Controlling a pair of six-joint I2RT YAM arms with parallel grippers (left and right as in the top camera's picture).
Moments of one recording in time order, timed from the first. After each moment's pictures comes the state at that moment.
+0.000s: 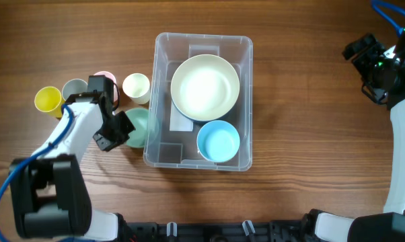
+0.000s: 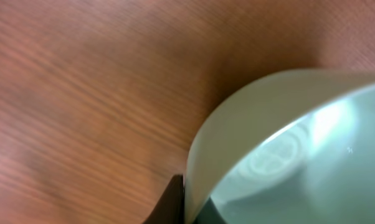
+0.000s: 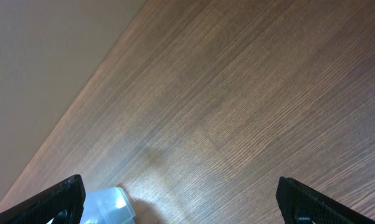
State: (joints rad) left arm 0.04 1.65 0.96 -0.91 0.04 -0.55; right arm -0.29 1.46 1.42 -0.83 -0.09 0.60
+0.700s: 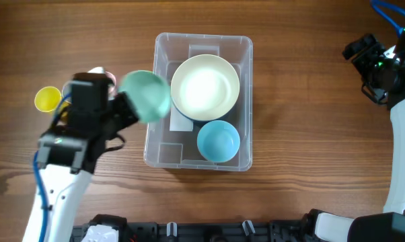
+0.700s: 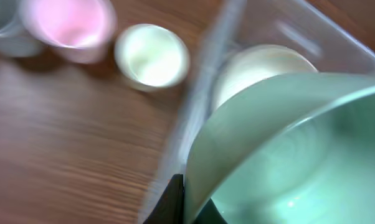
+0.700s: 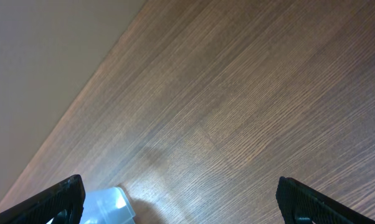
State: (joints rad) left arm -0.19 1.11 1.11 -0.91 0.02 -0.59; right arm -0.29 1.46 1.42 -0.83 -0.09 0.60
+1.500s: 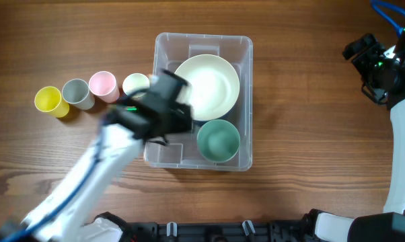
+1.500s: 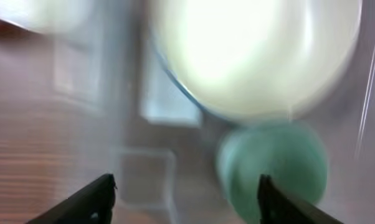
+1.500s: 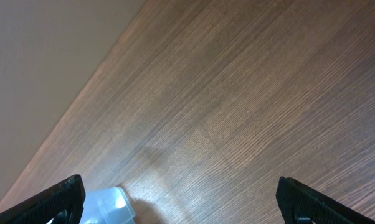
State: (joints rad) left arm -0.47 1.35 1.20 -0.98 -0.04 -0.58; right arm -0.29 1.46 1.42 -0.83 -0.09 0.60
